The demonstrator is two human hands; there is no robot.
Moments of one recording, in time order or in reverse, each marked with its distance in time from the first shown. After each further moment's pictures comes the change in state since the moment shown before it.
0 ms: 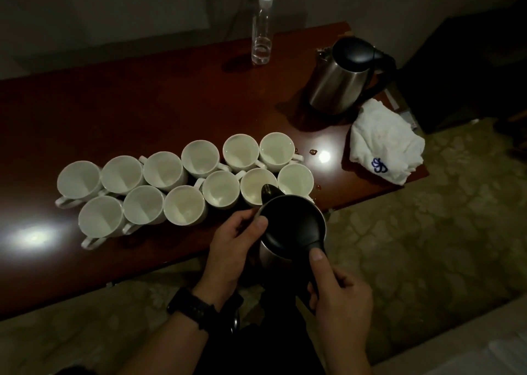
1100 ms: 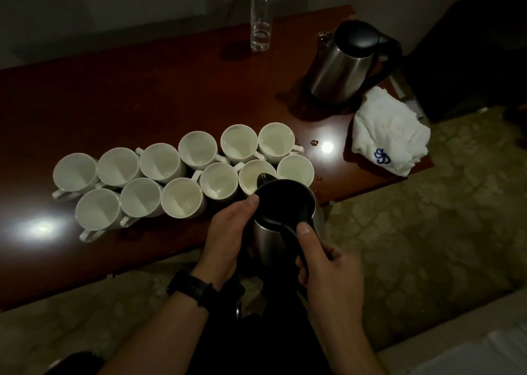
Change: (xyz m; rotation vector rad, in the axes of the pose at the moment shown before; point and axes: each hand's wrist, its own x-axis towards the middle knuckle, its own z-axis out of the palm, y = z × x) left_hand 0.013 0.007 0.006 -0.148 -0.005 -0.125; right_hand 0.004 -0.033 0.008 -0.071 -0.144 0.068
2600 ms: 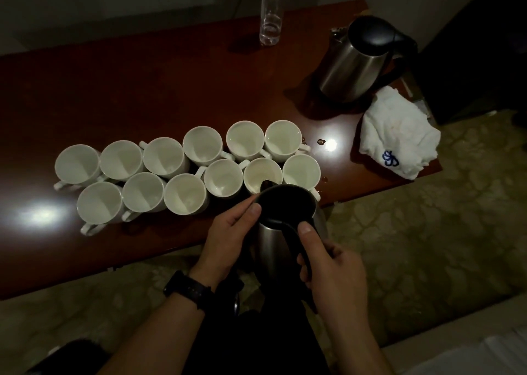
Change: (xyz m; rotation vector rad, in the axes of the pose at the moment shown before) left_hand 0.003 -0.009 -0.019 0.200 -0.088 0.134; right_hand 0.010 -0.008 0.001 -0.056 -0.080 0.061
